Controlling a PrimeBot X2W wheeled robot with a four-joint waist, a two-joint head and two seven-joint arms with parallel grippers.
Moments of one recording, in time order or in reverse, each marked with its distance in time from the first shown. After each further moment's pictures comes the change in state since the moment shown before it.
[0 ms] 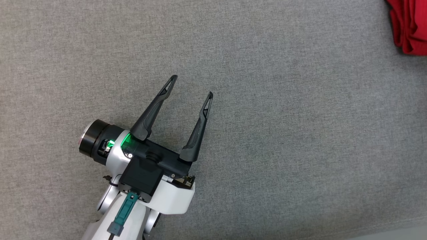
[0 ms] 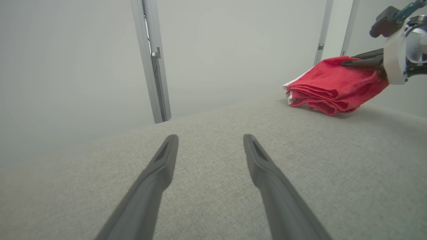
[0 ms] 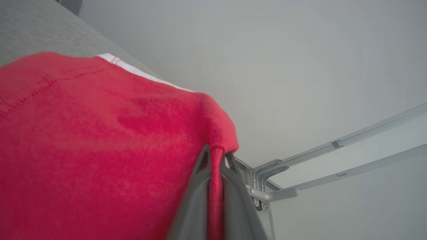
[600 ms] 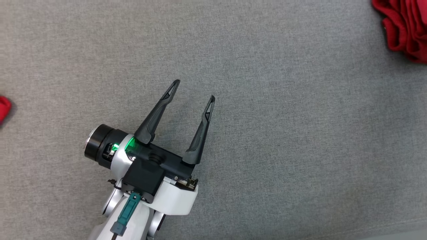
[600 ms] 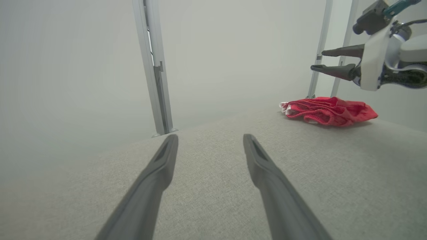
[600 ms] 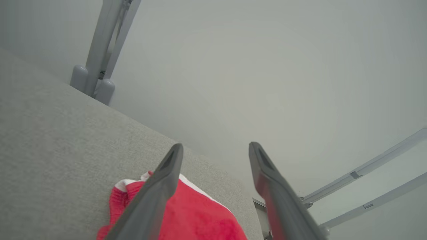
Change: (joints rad) left arm 0.009 -0.005 -0.017 0.015 -0.026 0.016 0.000; right arm 0.046 0.193 -0.124 -0.162 -0.089 0.000 0.000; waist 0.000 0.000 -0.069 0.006
